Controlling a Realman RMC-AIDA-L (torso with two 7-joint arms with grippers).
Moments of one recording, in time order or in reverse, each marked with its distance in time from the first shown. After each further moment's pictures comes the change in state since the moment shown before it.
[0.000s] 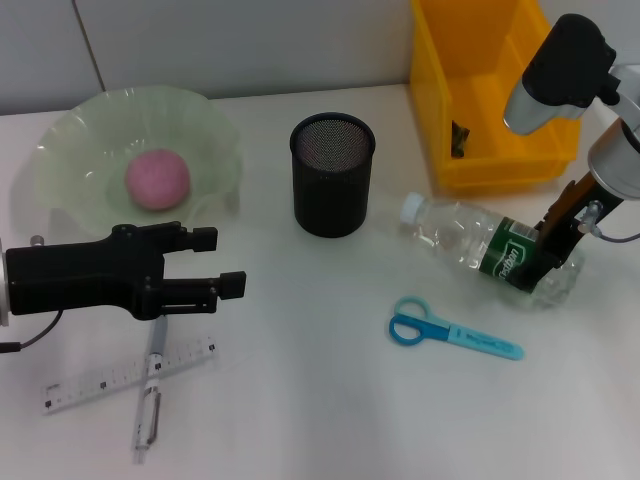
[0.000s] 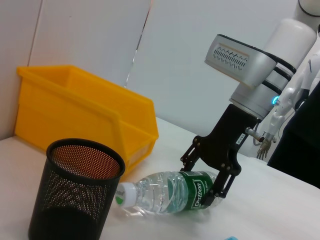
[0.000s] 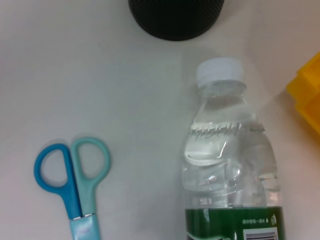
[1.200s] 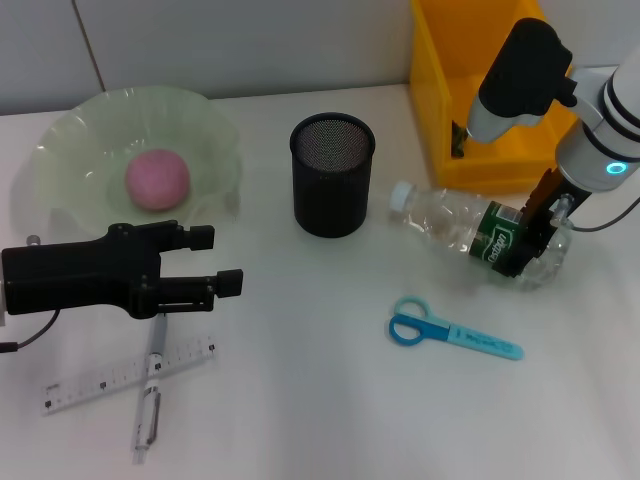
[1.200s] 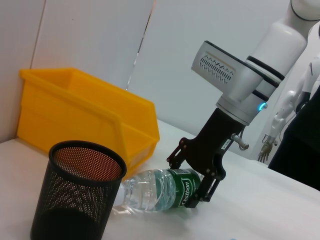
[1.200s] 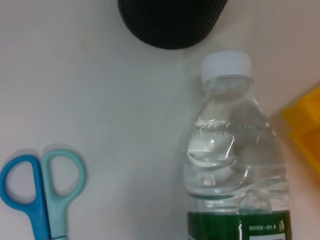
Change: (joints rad) left arm 0.004 0.001 -0.008 0.001 -0.003 0.005 0.000; right arm 0.059 0.006 -0.081 0.104 -0.038 0.121 0.022
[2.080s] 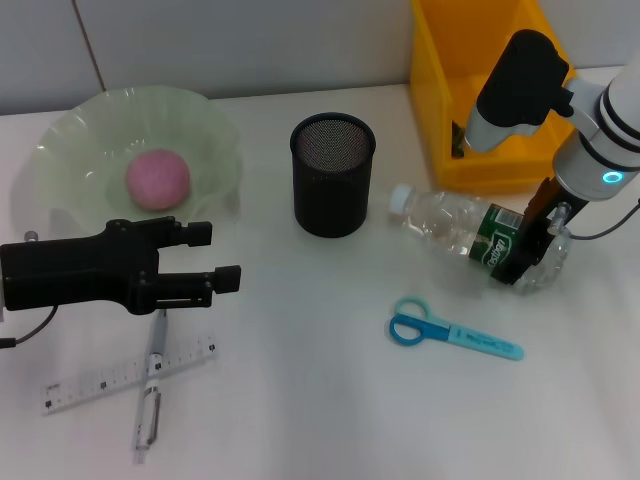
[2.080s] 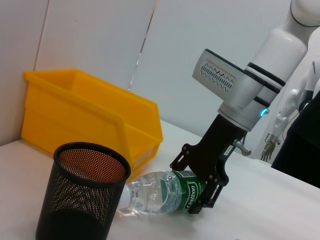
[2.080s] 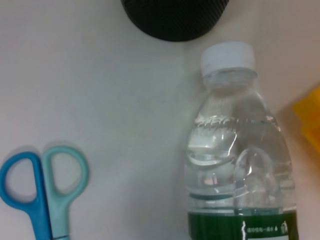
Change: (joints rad) left arm -0.004 0.003 0.000 0.002 0.000 -0.006 0.000; right arm 0.001 0.000 0.000 0.040 0.001 0.027 0.000
